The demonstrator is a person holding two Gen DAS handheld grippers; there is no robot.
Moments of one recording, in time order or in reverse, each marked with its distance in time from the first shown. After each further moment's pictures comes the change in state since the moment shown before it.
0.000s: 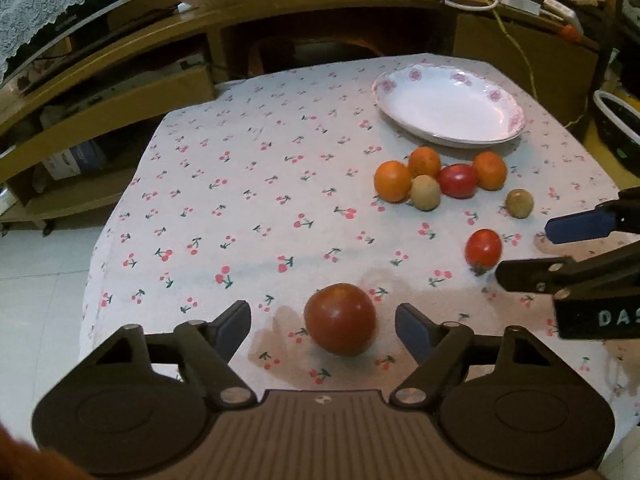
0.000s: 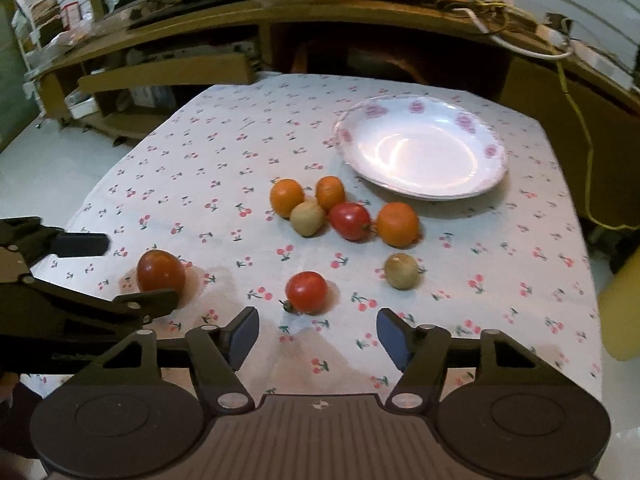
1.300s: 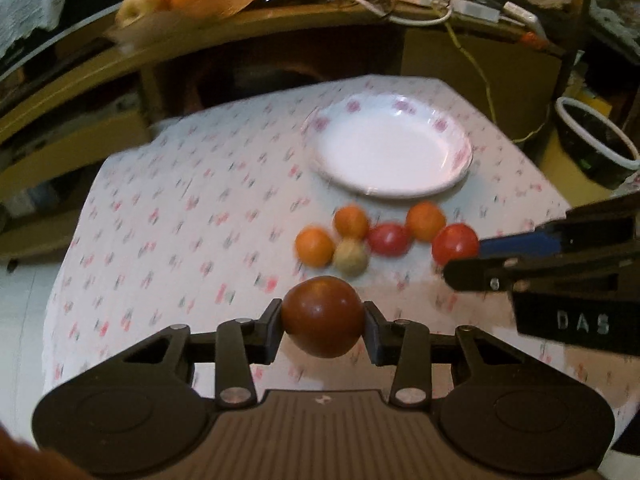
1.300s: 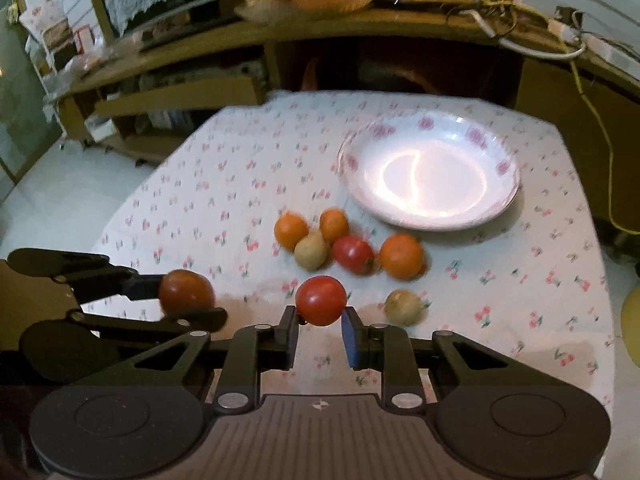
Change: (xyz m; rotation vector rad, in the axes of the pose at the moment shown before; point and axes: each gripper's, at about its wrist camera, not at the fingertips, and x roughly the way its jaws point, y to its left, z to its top) left arm 0.009 -0.041 0.060 0.071 -0.027 -0.118; right arm -0.006 -0.029 0.023 0.055 -0.044 0.088
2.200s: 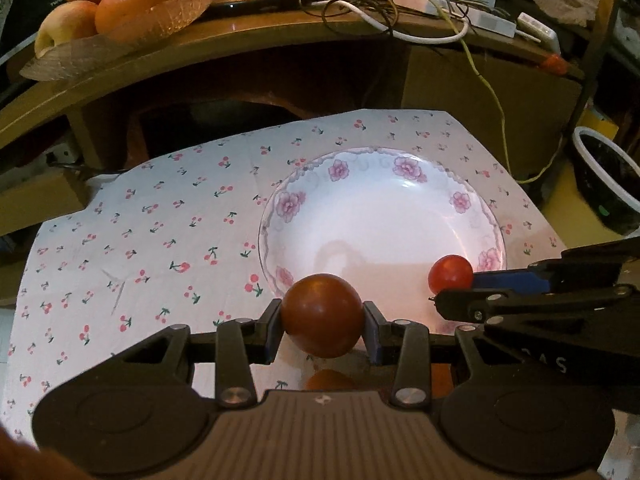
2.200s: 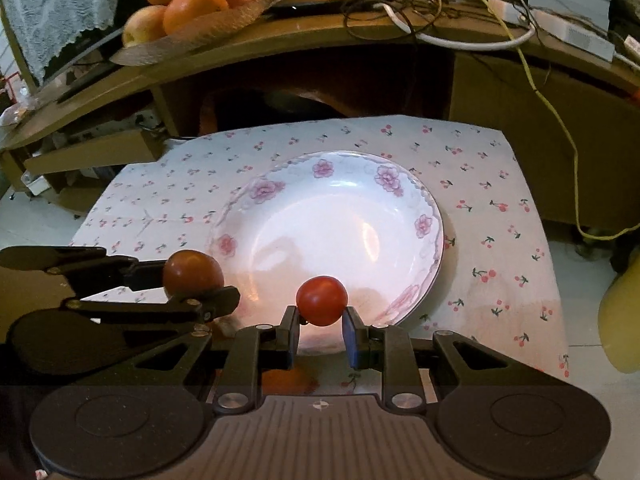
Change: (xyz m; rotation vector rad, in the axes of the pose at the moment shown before) left arm 0.085 -0.010 0.094 -0.006 -0.002 -0.048; right arm 0.057 -0.077 0.068 0.135 0.013 -0.098
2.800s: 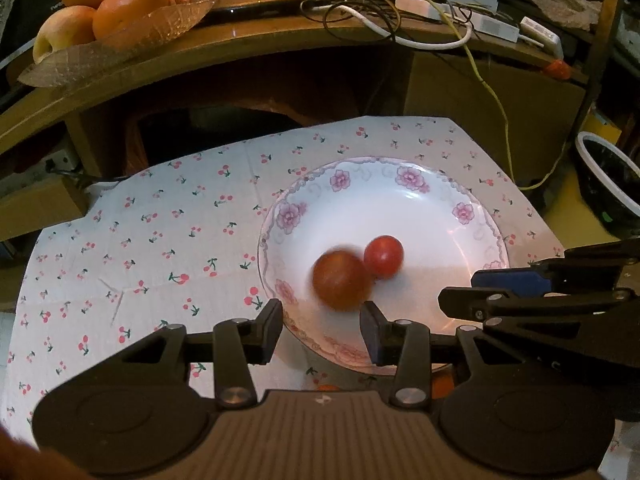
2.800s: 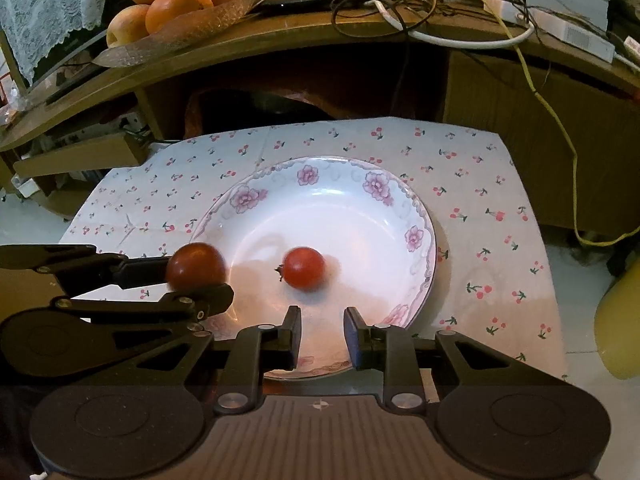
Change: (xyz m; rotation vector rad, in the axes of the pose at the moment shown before) left arm 0.002 -0.003 0.004 0.000 -0.017 0.010; right arm 0.007 -0.004 0.007 -0.017 -0.016 -0.025
